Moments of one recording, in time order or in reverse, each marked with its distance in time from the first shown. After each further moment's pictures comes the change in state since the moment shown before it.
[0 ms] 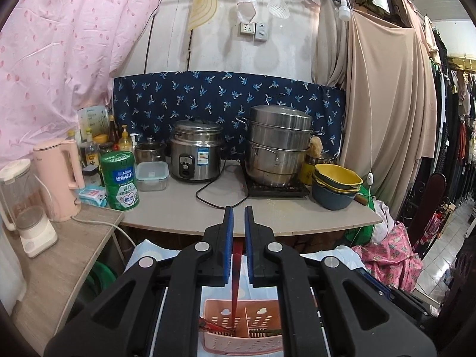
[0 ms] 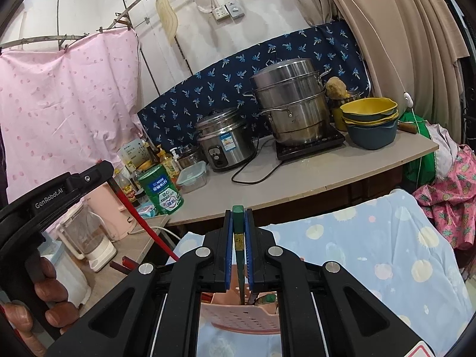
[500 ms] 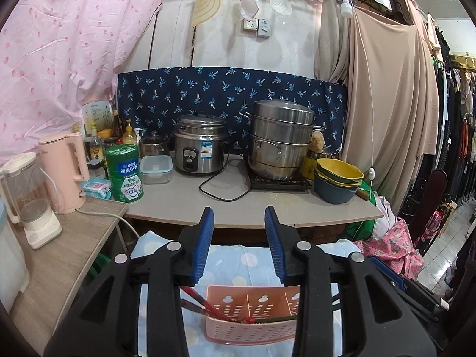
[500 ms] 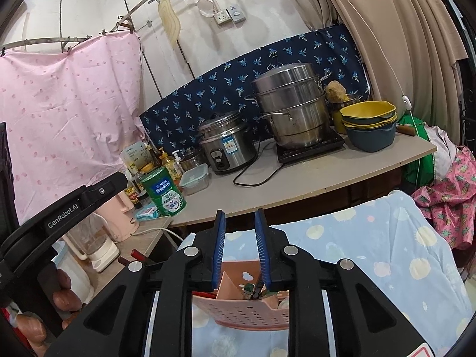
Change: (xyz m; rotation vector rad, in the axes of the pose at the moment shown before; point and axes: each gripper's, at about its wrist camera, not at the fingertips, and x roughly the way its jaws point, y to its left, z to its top) left arm -0.013 -0.001 -0.012 0.000 0.023 0.018; right arm -0.016 0.003 -0.002 -0.003 -0.023 0.005
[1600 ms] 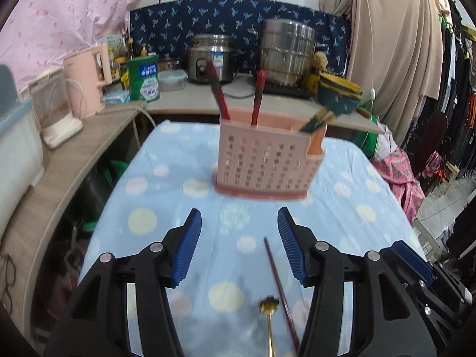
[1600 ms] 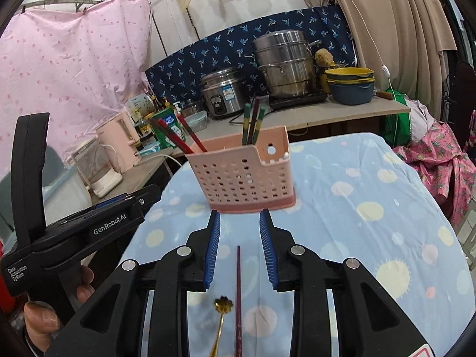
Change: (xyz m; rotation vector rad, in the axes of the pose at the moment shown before) left arm -0.087 0.007 -0.173 -0.008 0.325 0.044; right arm -0.123 0.004 -0.162 -0.063 0.178 -0.062
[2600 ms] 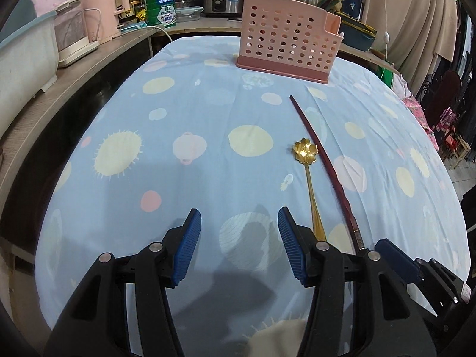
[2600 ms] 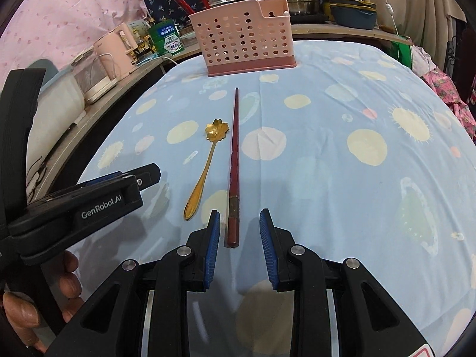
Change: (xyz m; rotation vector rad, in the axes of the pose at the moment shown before) left arm 0.005 0.016 -0.149 -0.016 0.221 0.059; right arm 0.008 0.005 -0.152 -0.050 0.287 -0.030
